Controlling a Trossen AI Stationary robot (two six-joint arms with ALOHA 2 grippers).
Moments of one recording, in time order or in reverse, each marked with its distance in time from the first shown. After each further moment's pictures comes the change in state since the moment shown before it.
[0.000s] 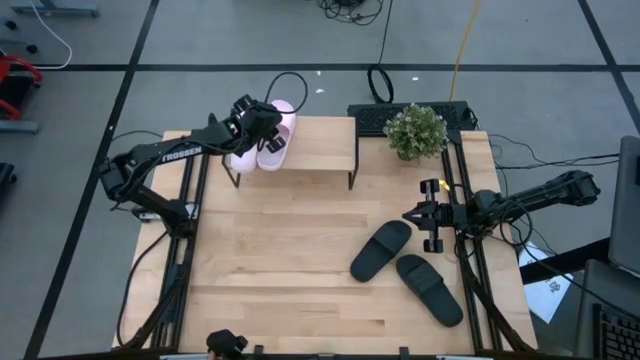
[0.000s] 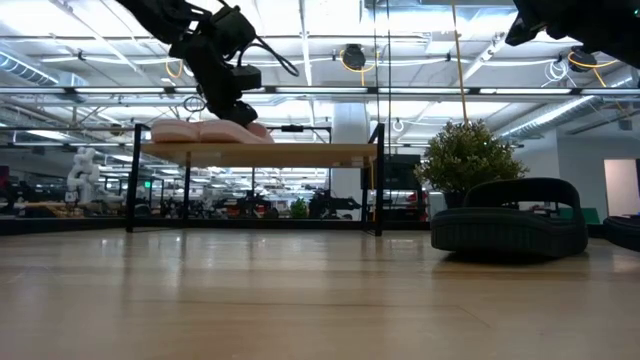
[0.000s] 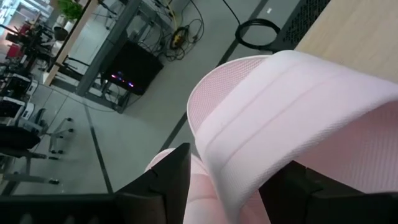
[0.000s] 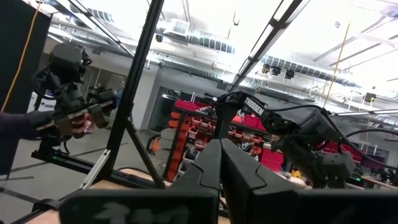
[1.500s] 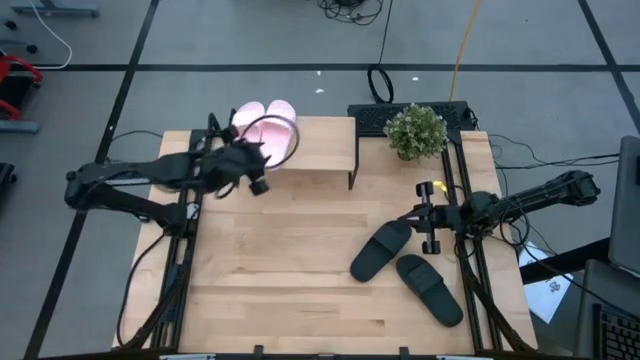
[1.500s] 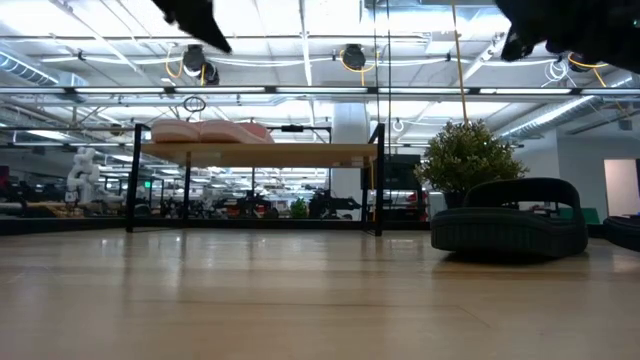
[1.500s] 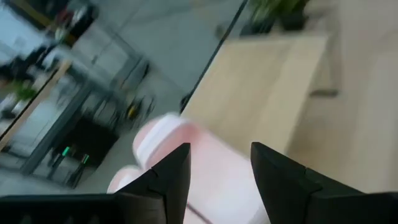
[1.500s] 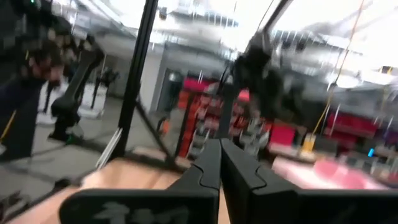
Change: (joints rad) left arm -0.526 -0.389 0.000 -0.314 -0.092 -0.188; right arm 0.001 0.012 0.000 -0.117 0.004 0.071
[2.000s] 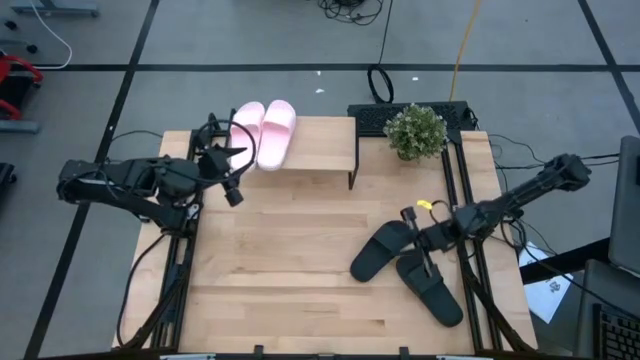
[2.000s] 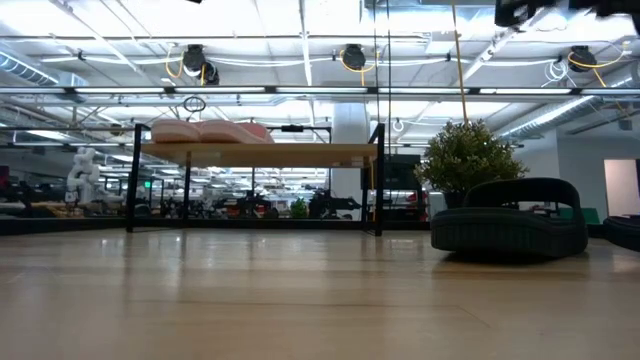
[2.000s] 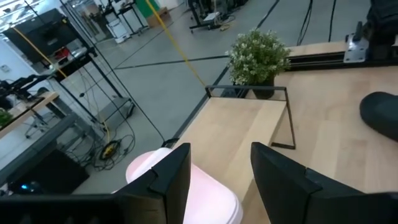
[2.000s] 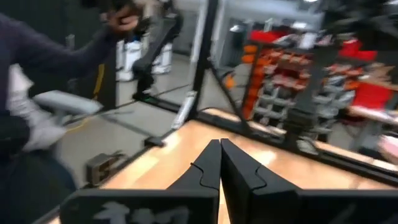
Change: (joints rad) left arm -0.218 -0.193 0.000 0.000 -0.105 -0.089; right arm 0.250 0.233 0.257 -0.289 0.013 0.070
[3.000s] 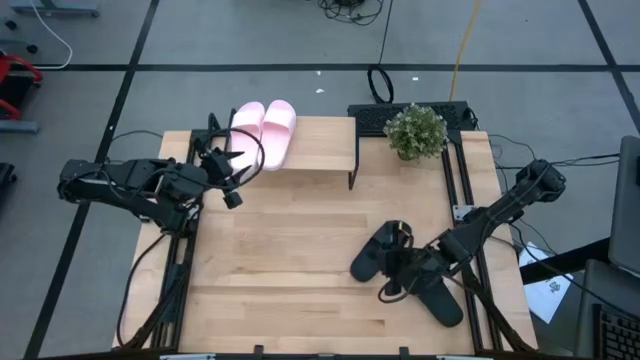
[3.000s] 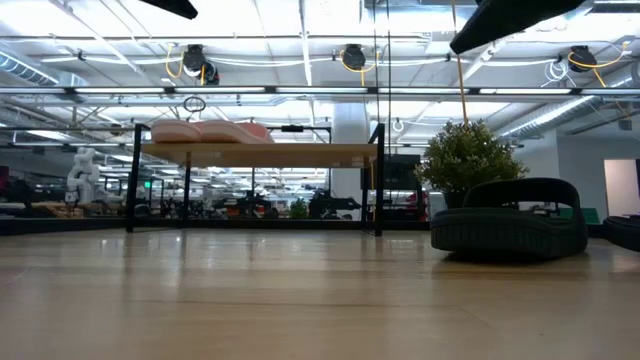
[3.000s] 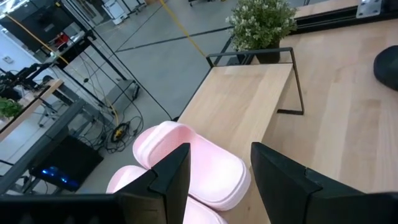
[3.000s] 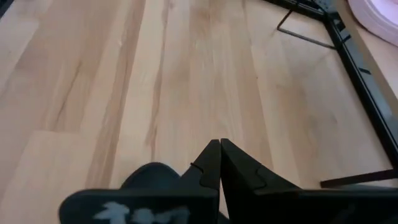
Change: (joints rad) left arm -0.006 0.010 0.000 -0.149 -0.017 -0.039; right arm 0.147 0.539 0.625 -0.954 0.584 0.408
